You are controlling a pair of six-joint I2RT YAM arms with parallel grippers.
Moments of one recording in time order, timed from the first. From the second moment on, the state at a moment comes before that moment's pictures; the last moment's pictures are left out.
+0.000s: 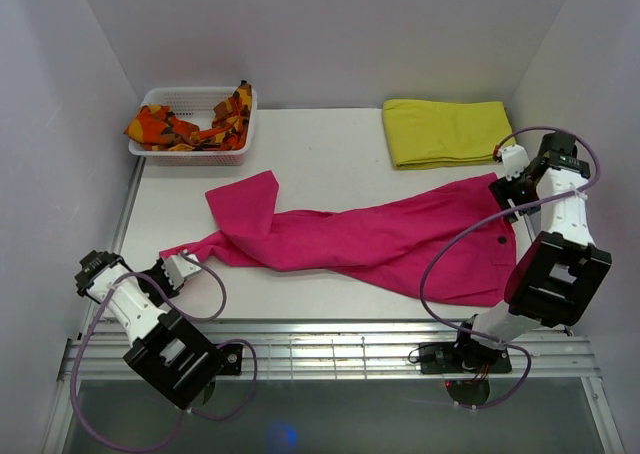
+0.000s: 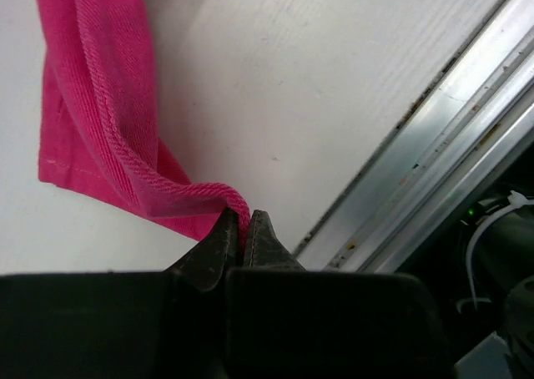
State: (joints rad) left arm 0.87 1.01 0.70 -1.27 0.63 1.93; right arm -0.35 1.57 1.32 -0.87 -0.05 -0.82
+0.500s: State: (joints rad) left arm 0.87 1.08 0.76 -1.27 0.50 1.97; right arm -0.35 1.56 0.99 -0.99 -0.11 -0.88
